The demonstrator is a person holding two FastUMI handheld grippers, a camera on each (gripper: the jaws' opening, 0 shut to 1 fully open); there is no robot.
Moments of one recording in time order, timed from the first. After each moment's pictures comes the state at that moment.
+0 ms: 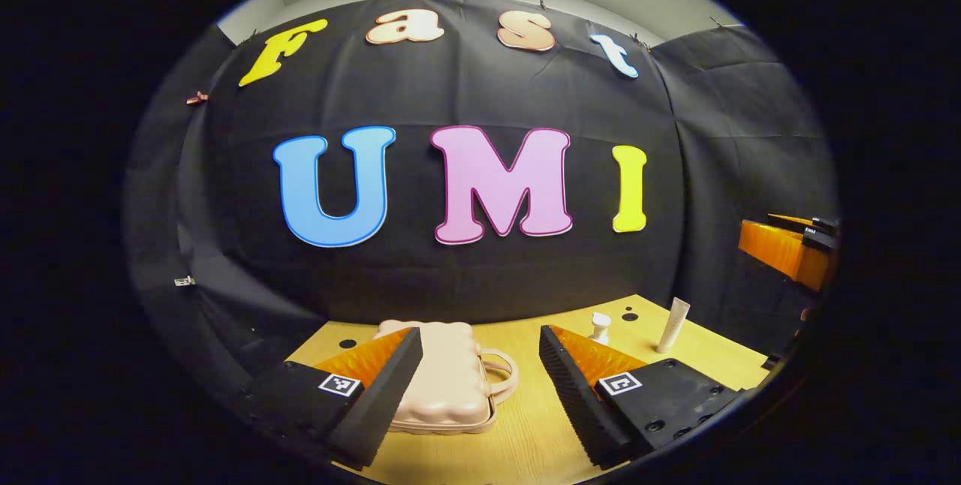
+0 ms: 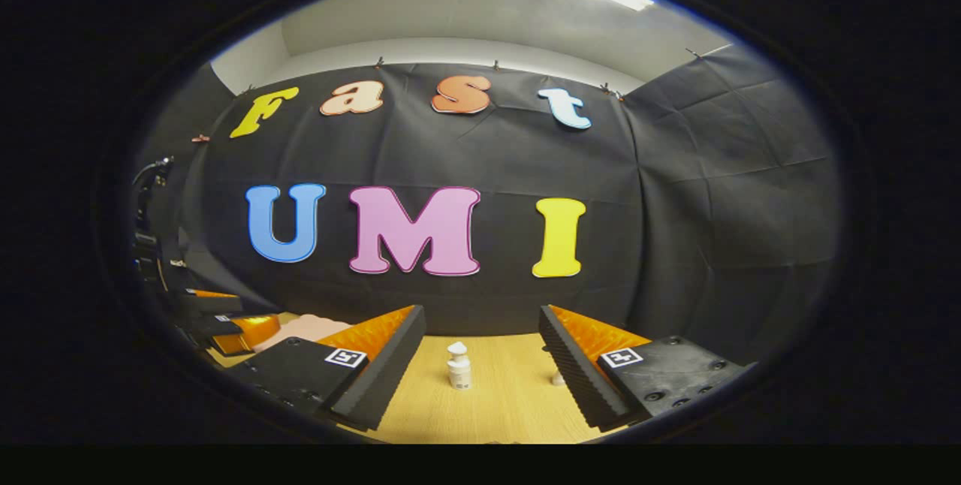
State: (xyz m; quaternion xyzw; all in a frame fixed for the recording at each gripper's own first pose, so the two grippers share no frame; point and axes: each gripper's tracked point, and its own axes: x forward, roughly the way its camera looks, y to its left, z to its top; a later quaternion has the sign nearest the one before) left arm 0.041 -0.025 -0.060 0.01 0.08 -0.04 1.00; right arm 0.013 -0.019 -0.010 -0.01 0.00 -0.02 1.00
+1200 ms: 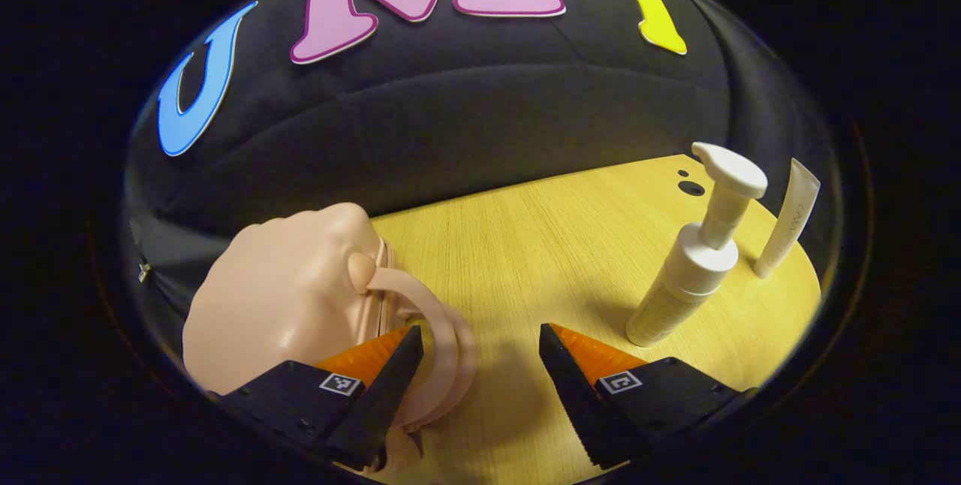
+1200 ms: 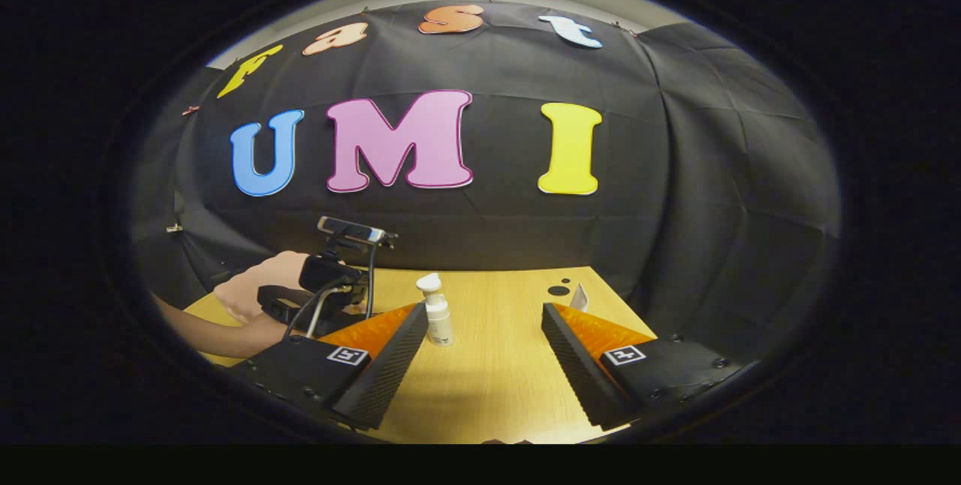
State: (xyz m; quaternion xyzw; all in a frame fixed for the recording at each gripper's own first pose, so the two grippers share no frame) left arm 0.241 -0.111 -0.323 0.08 0.35 -0.01 0.93; right arm 0.074 -0.067 -0.148 0.00 0.16 0.02 0.99
